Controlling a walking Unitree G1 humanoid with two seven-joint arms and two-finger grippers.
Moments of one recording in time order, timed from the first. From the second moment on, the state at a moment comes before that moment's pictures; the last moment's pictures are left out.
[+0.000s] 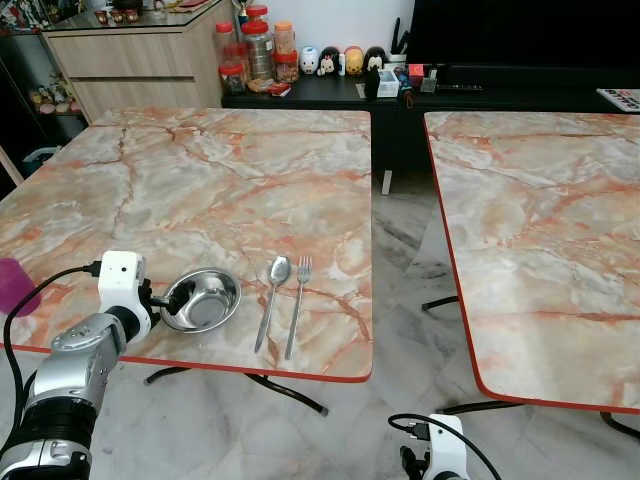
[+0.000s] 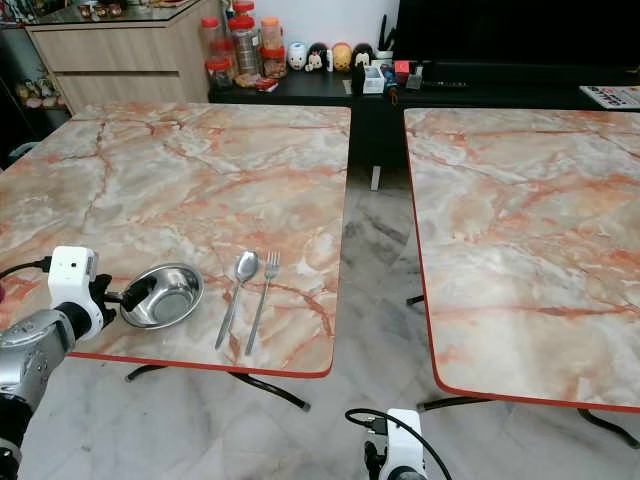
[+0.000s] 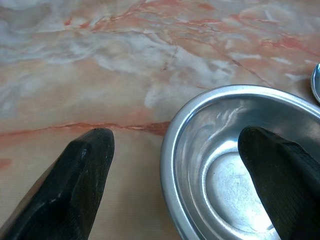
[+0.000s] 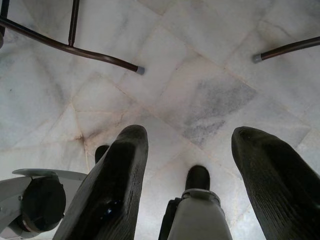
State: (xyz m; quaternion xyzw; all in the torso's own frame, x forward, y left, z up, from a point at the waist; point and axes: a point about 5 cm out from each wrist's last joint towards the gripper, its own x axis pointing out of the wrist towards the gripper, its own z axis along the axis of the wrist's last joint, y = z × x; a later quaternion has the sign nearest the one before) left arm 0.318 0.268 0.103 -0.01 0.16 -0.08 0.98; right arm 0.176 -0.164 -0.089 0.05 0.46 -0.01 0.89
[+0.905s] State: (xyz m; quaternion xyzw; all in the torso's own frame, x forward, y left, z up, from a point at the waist) left arm 0.312 0.267 0.088 0.00 0.21 -0.09 0.97; right arm 0.176 -0.159 -0.089 0.06 0.46 -0.01 0.89
